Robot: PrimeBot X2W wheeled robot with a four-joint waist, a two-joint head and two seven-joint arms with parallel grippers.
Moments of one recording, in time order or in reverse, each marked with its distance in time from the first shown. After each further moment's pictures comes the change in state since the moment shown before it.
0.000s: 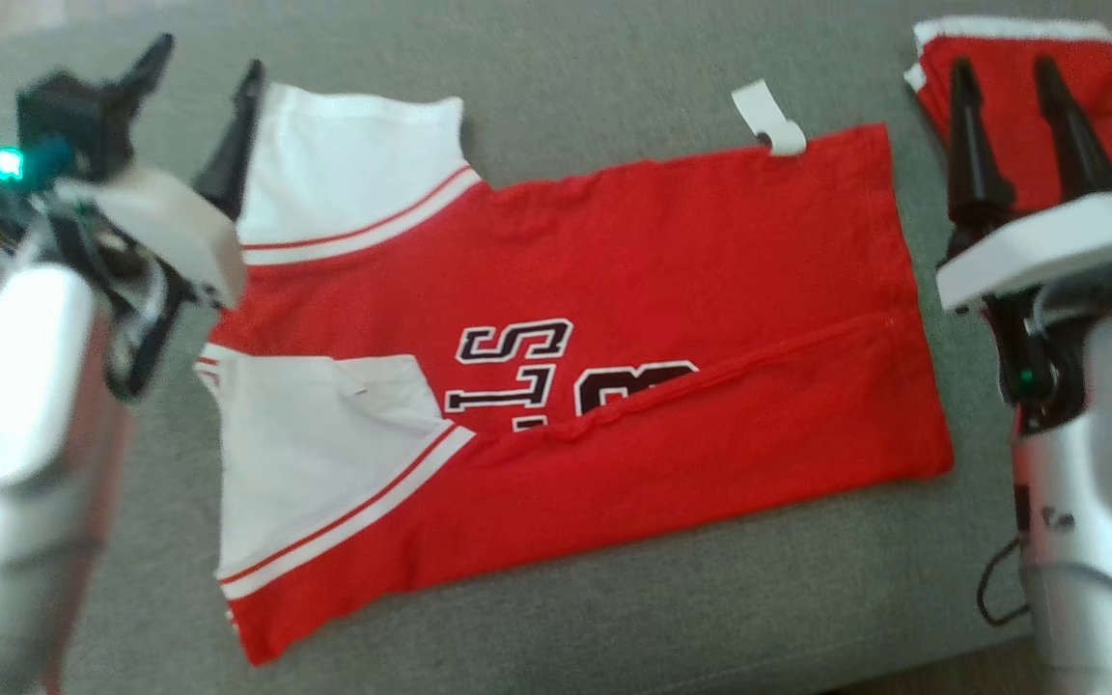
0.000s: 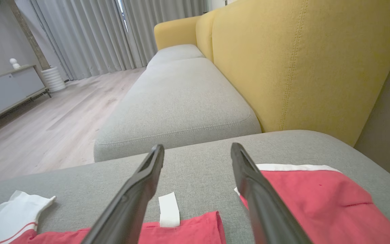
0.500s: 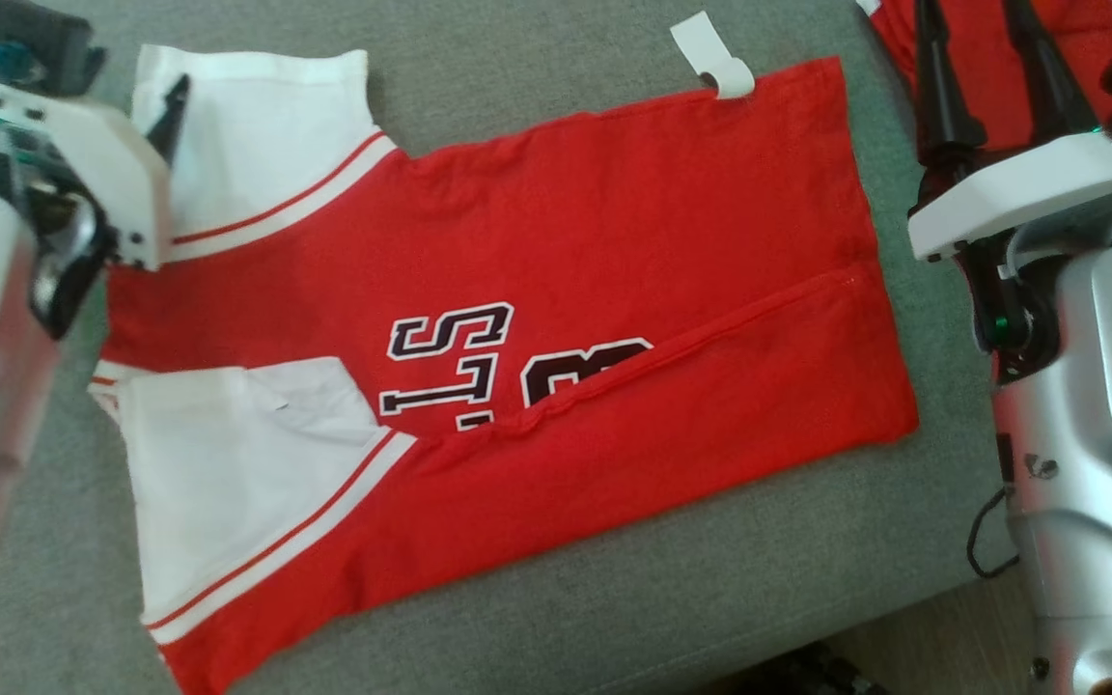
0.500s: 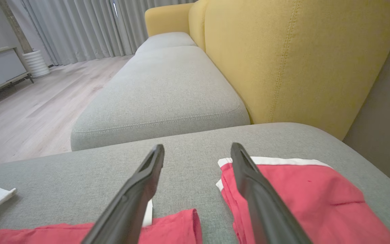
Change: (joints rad) left arm -0.248 0.108 -0.224 0.329 -0.143 -0.026 0.174; right arm -0.134 -0.019 0.092 0.108 0.018 0.000 -0.065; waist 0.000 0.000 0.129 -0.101
